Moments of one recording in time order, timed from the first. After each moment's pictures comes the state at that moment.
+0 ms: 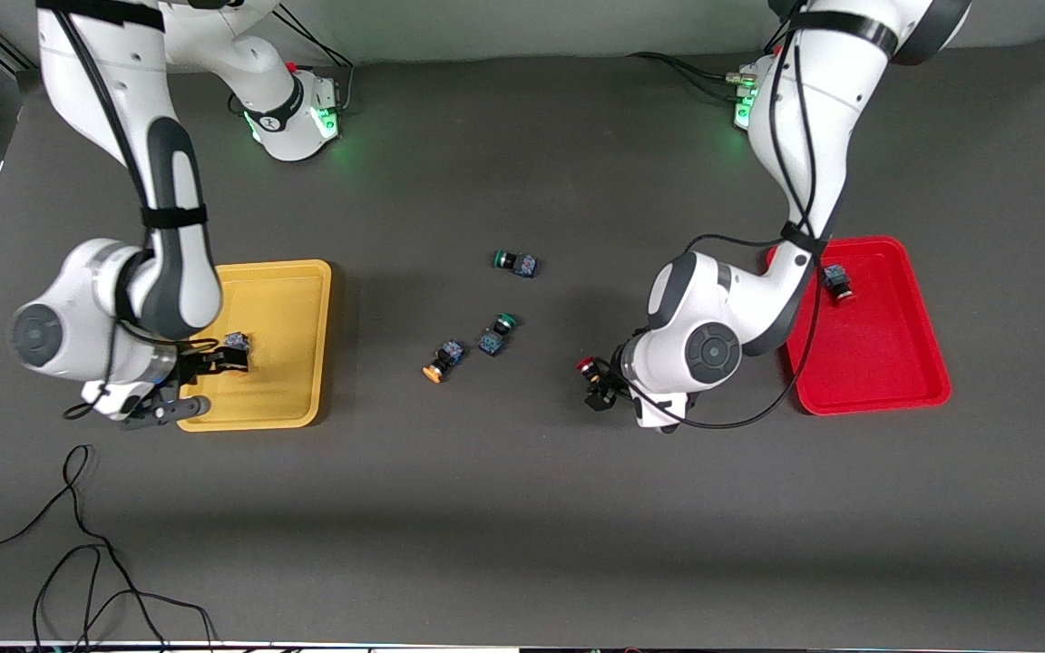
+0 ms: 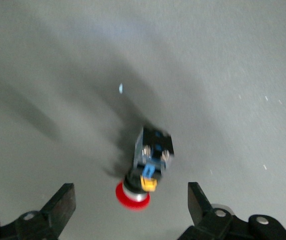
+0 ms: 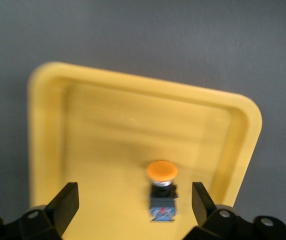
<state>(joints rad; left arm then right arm) -0.43 0.74 -0.09 -1.53 -0.31 2.20 -1.23 0.70 0.50 -0.80 -1.86 0.43 2.03 -0.44</state>
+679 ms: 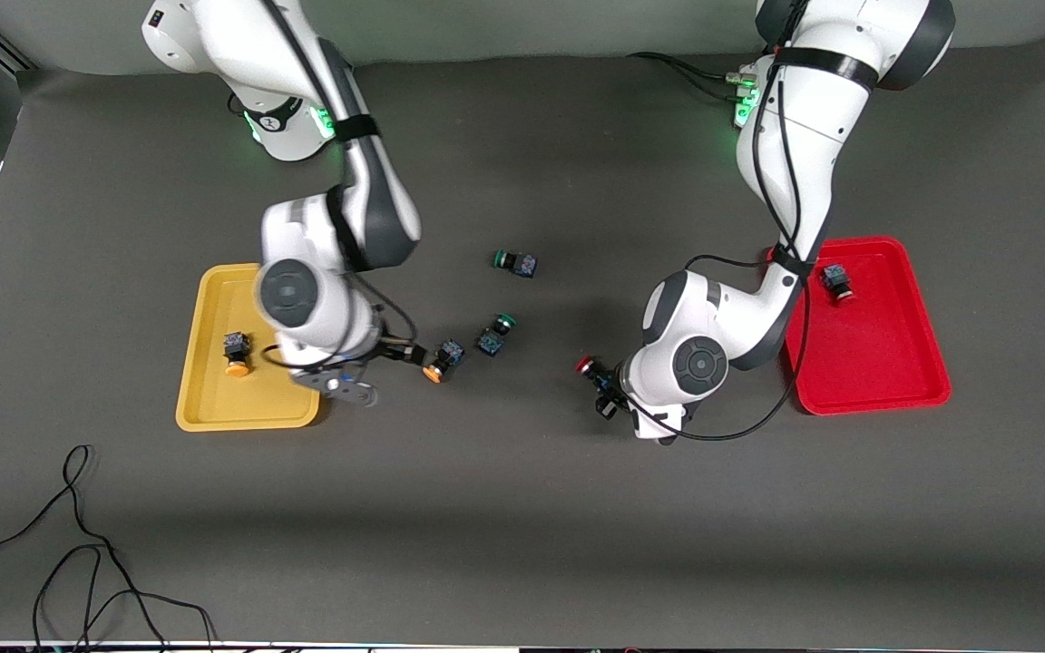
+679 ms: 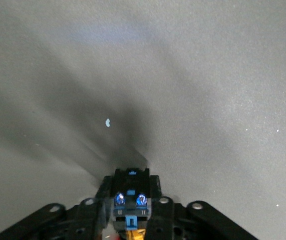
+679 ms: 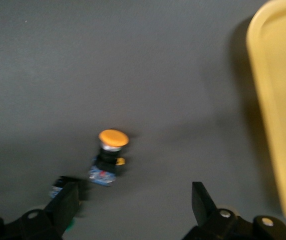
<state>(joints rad) -0.44 0.80 -0.09 -1.51 -0.28 2.26 -1.23 1.08 0.59 -0.72 -1.72 0.49 2.01 0.59</state>
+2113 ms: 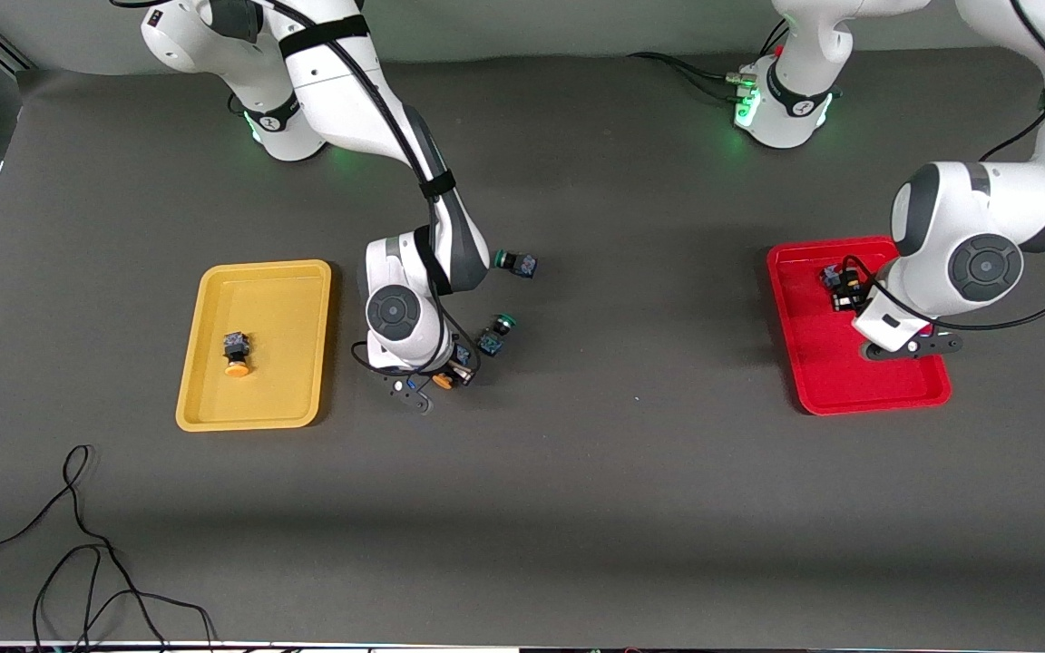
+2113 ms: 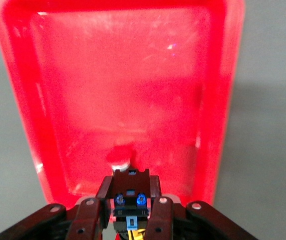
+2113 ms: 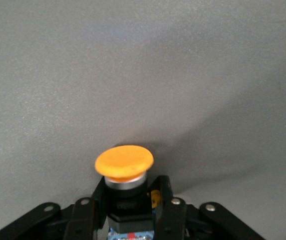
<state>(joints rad) 0.03 0.18 -0.03 -2.24 0.15 2.15 -0.20 1.06 0.81 -0.57 -1.70 0.62 2.28 0.84</state>
